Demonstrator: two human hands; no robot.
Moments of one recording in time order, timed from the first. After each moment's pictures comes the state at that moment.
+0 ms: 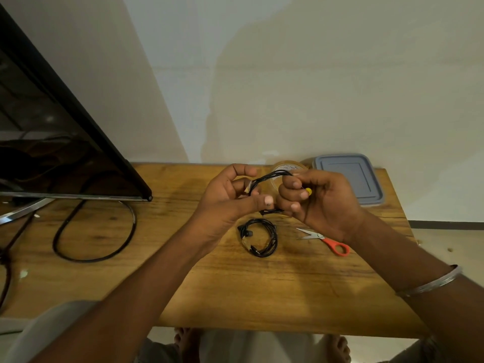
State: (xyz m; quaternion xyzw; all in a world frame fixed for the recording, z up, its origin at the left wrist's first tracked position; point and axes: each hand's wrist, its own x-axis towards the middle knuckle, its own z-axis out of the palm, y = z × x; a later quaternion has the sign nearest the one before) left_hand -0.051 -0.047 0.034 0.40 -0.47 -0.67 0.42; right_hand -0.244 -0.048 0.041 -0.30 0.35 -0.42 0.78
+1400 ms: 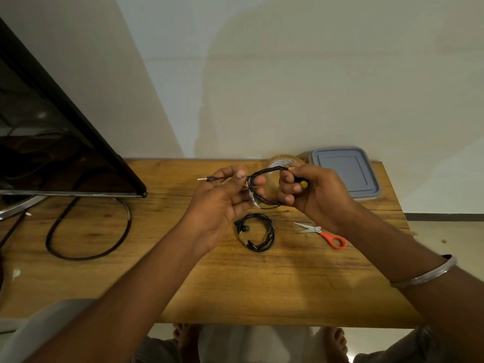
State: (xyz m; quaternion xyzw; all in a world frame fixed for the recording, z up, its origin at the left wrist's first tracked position) left_hand -0.054 -0.048 0.032 0.42 -0.30 -0.73 0.44; right_hand -0.243 -0.049 0.038 -0.34 0.41 -0.43 0.72
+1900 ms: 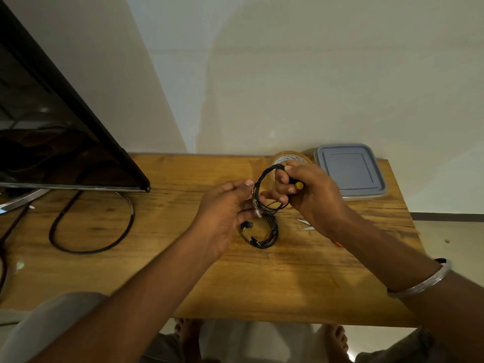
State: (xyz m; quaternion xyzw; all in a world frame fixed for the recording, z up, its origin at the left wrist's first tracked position) left_hand -0.062 -0.037 0.026 0.53 -0.26 -0.70 0.41; right_hand -0.228 -0.045 0.023 -0.42 0.39 -0.45 0.68
